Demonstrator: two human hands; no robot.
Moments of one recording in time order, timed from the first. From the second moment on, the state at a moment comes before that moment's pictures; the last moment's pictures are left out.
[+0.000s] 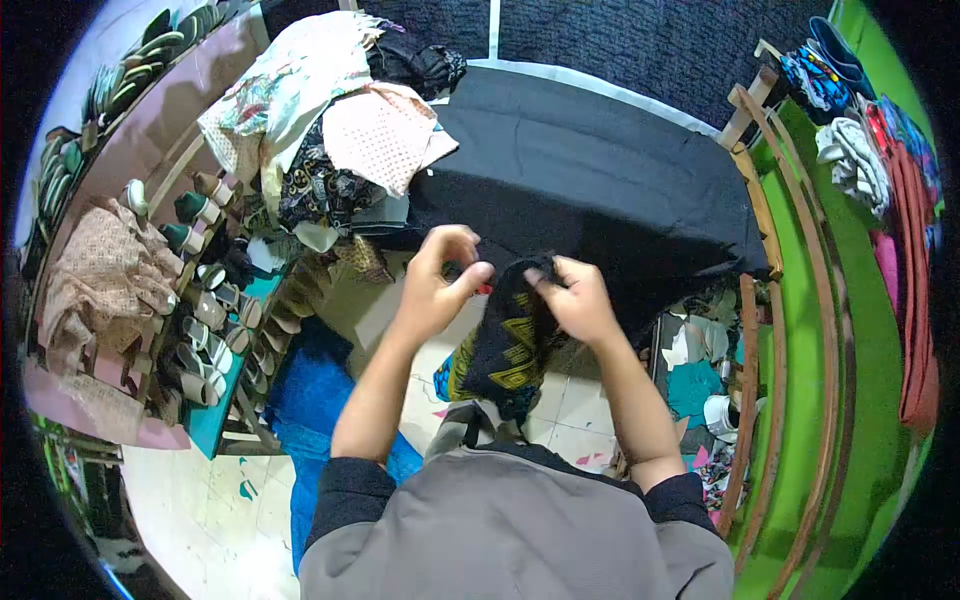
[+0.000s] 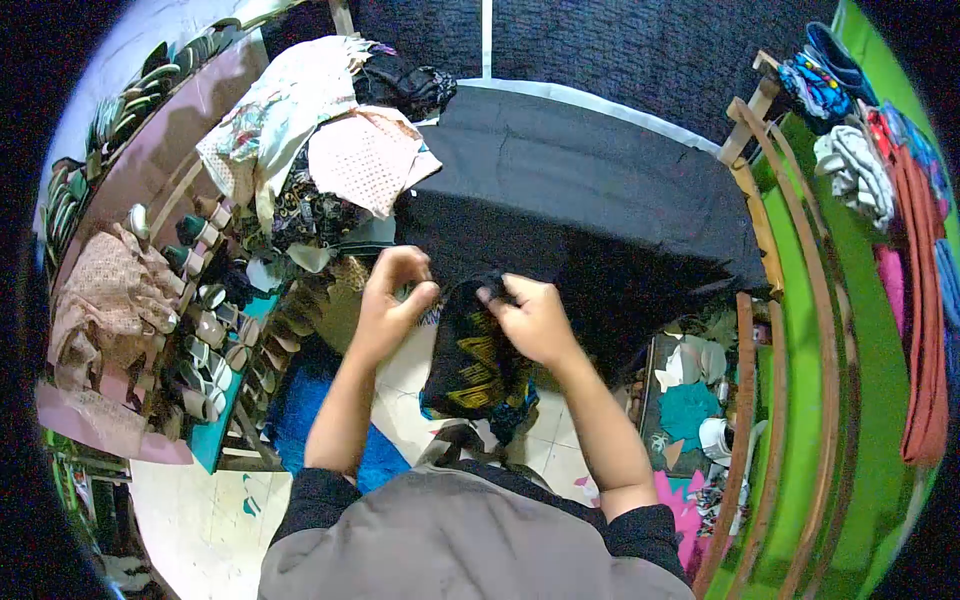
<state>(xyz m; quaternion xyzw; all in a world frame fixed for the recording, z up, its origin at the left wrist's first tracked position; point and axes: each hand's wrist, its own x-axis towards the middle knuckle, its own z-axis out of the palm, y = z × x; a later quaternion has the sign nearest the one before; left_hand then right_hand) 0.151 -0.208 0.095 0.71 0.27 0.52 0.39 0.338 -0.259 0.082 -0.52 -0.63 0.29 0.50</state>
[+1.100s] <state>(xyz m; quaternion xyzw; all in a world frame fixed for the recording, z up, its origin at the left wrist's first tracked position) 0.009 -0.153 -0.144 0.13 0.43 0.41 0.79 0.475 -0.292 0.027 -0.73 -0.49 0.02 0.47</state>
